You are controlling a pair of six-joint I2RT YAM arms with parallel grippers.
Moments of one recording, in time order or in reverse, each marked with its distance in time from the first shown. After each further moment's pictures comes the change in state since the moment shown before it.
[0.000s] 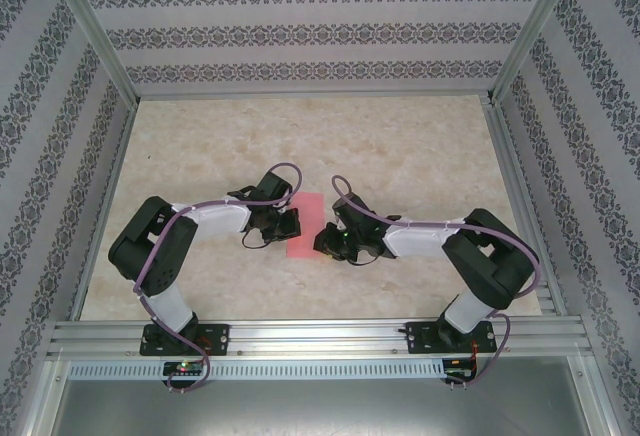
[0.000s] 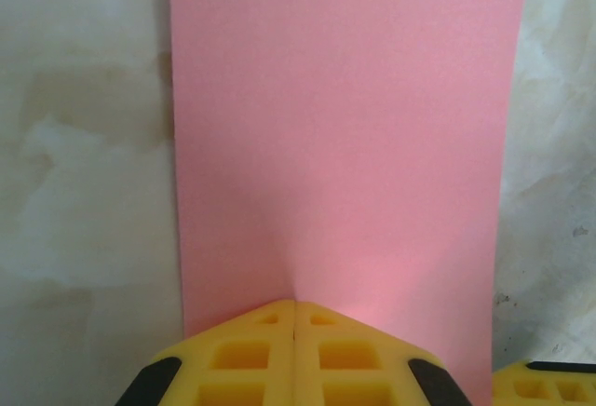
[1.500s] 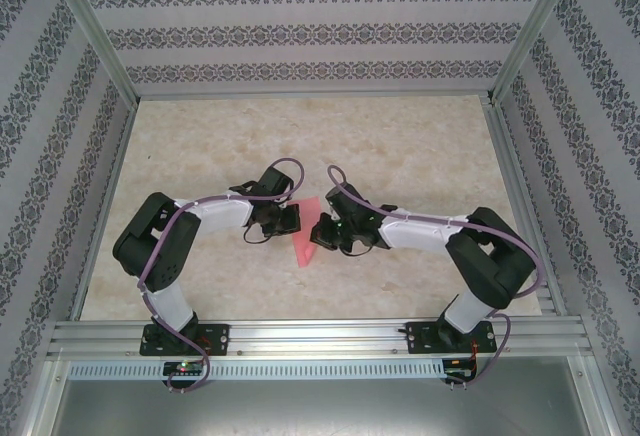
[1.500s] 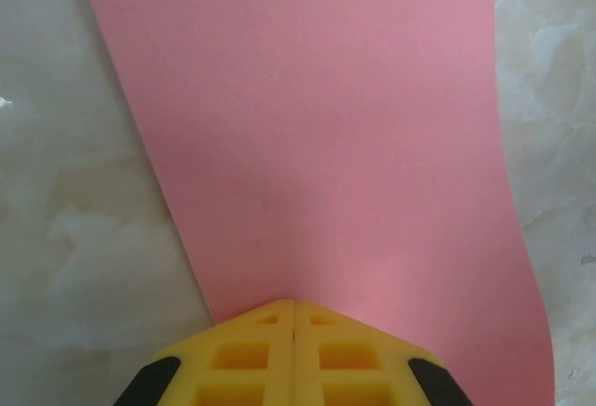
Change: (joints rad) left arm 0.014 0.034 0.053 -0.023 -0.026 0.058; right arm 0.007 0.019 0.135 -0.113 0.019 -0.016
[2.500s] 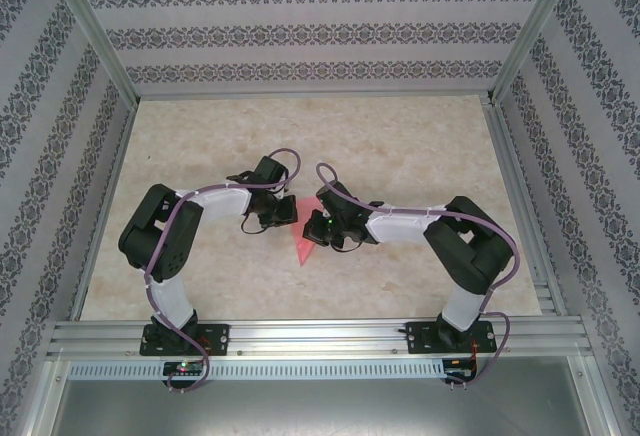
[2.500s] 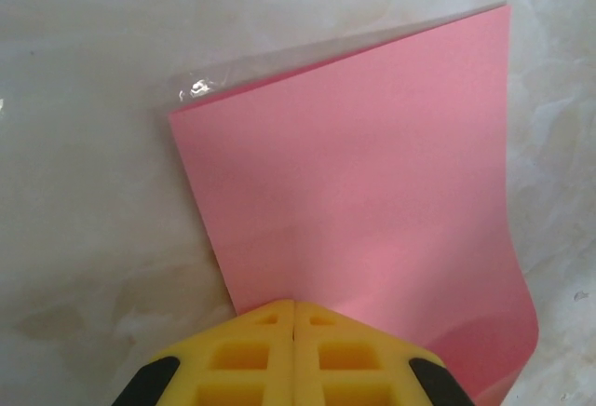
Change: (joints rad) left arm 0.072 0.064 0.087 -0.049 0.048 0.069; right arm 0.006 0.125 0.061 0.056 0.029 0.008
